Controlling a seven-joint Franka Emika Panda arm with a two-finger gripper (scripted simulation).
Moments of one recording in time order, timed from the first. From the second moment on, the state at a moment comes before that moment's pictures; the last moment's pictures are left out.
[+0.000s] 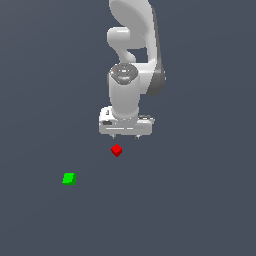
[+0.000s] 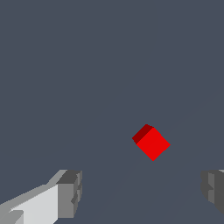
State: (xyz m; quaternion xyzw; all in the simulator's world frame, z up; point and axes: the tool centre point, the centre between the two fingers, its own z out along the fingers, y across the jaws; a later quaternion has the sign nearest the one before) arm -0.009 -0.009 0.156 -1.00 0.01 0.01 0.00
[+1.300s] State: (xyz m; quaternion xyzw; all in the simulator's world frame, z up) arm -0.019 -0.029 0.117 -0.99 -0.16 0.00 0.00
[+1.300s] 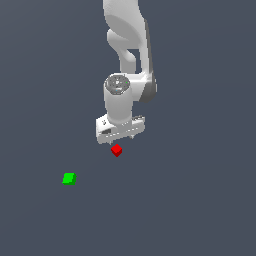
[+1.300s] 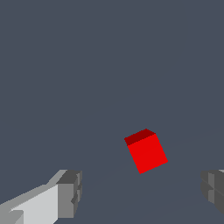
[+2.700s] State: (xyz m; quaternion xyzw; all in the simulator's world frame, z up) arm -0.018 -0.057 0.070 -0.93 -0.36 0.00 0.00
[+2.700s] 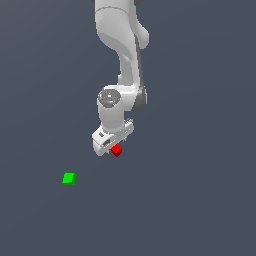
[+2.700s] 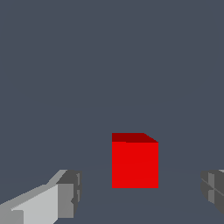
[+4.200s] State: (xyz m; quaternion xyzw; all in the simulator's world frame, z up) arm -0.018 -0.057 0.020 -0.93 -0.36 0.00 0.00
